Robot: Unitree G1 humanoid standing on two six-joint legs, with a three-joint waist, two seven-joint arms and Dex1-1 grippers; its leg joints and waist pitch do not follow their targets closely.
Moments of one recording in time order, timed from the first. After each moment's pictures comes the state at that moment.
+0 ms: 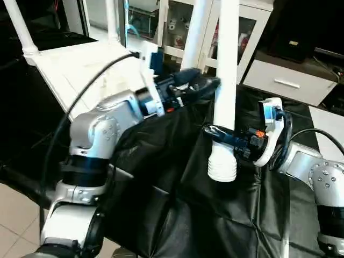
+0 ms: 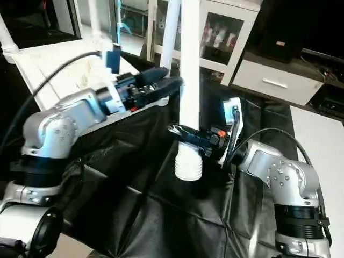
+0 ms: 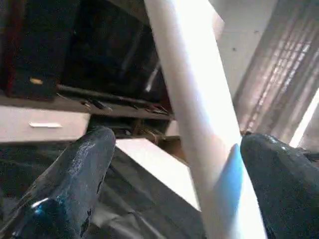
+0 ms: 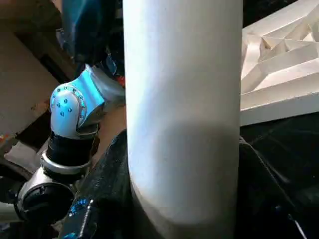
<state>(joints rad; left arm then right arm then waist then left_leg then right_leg) -0.78 0.15 0.02 0.12 -0.65 0.74 -0.73 -0.39 -0.40 -0.15 -0.05 0.90 0.96 0.88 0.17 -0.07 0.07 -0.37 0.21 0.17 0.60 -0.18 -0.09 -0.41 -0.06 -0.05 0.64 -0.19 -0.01</state>
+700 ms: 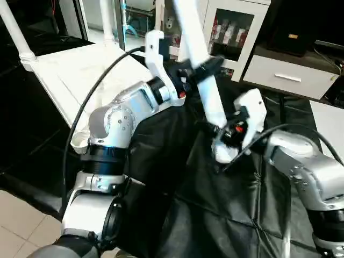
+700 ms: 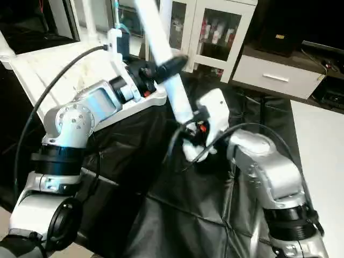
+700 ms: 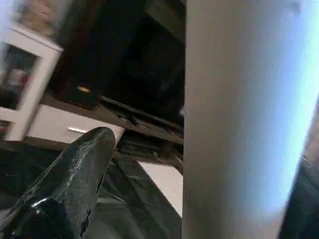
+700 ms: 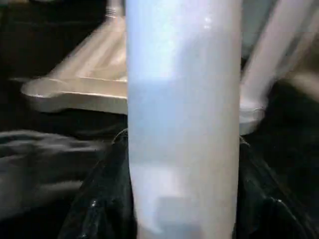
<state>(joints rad) -0.89 0.02 0.14 0.29 -0.61 0.64 -0.43 -0.42 -0.43 0.12 -0.19 0.31 0.59 0.52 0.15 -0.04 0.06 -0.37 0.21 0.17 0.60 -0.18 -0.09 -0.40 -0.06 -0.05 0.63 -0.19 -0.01</state>
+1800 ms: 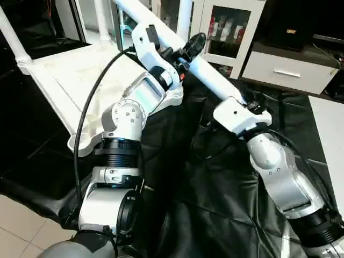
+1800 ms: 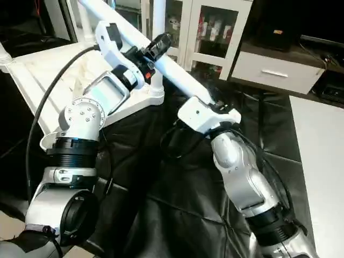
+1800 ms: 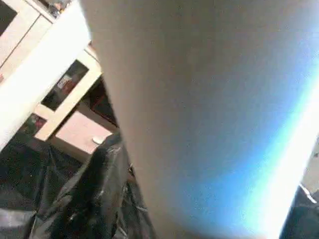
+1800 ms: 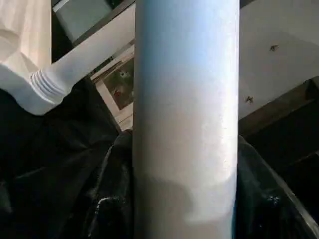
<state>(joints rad) -0.96 -0.09 0.28 0.38 -0.67 0.56 -0.19 -0.40 -0.43 0.35 -0.10 -0.46 0.32 0.02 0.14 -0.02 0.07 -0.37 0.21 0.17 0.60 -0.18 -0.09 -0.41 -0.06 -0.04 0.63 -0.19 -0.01</state>
